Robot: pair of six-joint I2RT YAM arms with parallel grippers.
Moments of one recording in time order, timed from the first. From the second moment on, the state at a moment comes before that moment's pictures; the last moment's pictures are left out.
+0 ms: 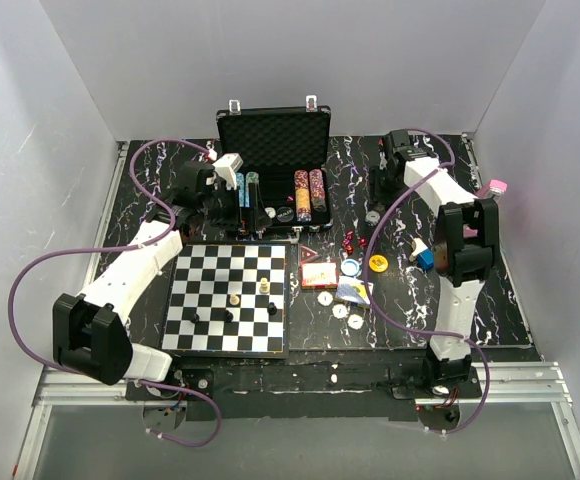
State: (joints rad) left arm -0.36 1.38 1.14 -0.42 0.37 -0.29; right arm 0.21 2.05 1.69 -0.78 -0.04 0.21
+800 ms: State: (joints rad) left arm -0.36 1.65 1.19 -0.30 0.61 -0.52; right arm 0.55 1.73 1.48 -0.73 -0.23 -0.09
